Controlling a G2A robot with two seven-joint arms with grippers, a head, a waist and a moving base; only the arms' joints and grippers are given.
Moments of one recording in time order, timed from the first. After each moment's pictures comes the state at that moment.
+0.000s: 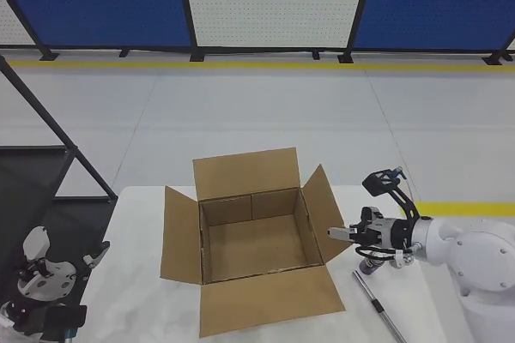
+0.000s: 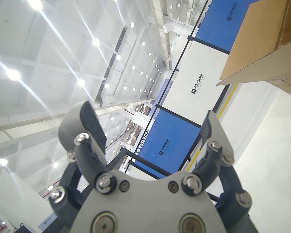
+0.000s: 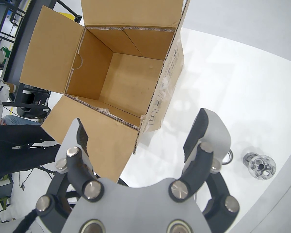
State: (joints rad) left arm 1.44 -1.02 -1.92 -1.67 2.08 0.12 0.90; right arm -0.79 -1.05 1.43 -1.86 -0.47 0.01 1.28
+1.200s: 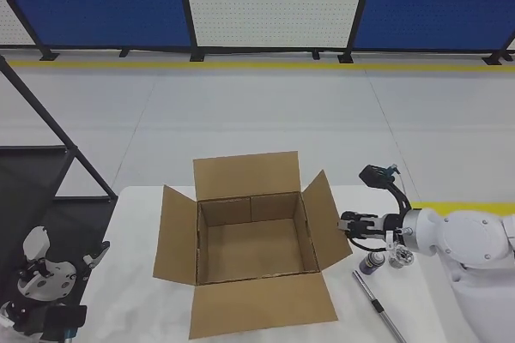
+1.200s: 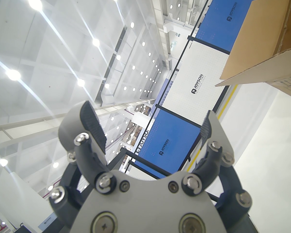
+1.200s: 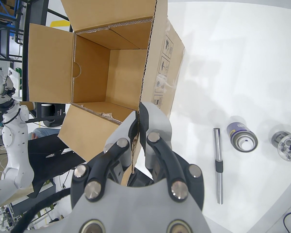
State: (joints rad) left arm 1.44 -1.02 -1.92 -1.67 2.08 0.12 0.90; right arm -0.71 -1.03 1.35 -1.78 -0.40 0.26 1.32
